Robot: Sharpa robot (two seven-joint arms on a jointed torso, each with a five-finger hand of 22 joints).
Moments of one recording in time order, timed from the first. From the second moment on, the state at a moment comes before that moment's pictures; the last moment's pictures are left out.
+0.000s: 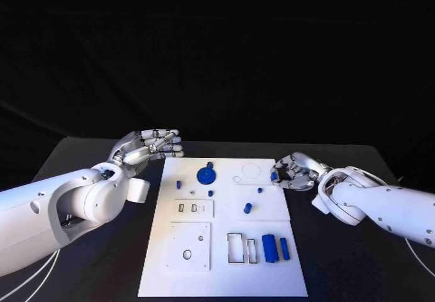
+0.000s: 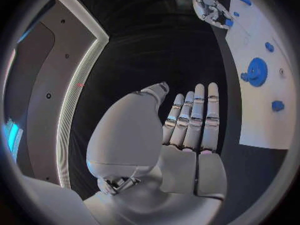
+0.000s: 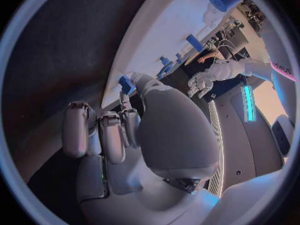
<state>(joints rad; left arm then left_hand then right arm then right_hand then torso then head) 1.21 -0.95 0.00 1.62 -0.03 -0.29 0.40 1.46 -0.12 0.38 0.24 0.17 0.81 0.21 0.20 0.17 0.96 0.21 0.07 0.06 0.95 0.15 0.29 0.25 0.17 0.87 0.25 0.33 0.09 1.19 -0.92 -0.13 1.39 -1.06 -0.42 0.11 1.42 -0.22 0.33 0.20 0.31 0.93 0.16 0.17 0.40 1.44 0.07 1.43 1.31 1.46 0.01 1.55 1.31 0.06 1.40 0.11 1.36 1.31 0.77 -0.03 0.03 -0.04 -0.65</state>
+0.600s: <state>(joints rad) 1.21 -0.95 0.00 1.62 -0.03 -0.29 0.40 1.46 -0.12 0.38 0.24 0.17 0.81 0.21 0.20 0.17 0.96 0.21 0.07 0.06 0.95 0.15 0.29 0.25 0.17 0.87 0.25 0.33 0.08 1.19 -0.91 -0.13 1.38 -1.06 -0.43 0.10 1.40 -0.17 0.44 0.17 0.22 0.99 0.13 0.21 0.41 1.46 0.06 1.45 1.31 1.46 -0.01 1.55 1.31 0.06 1.42 0.10 1.37 1.31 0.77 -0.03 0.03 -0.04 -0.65</state>
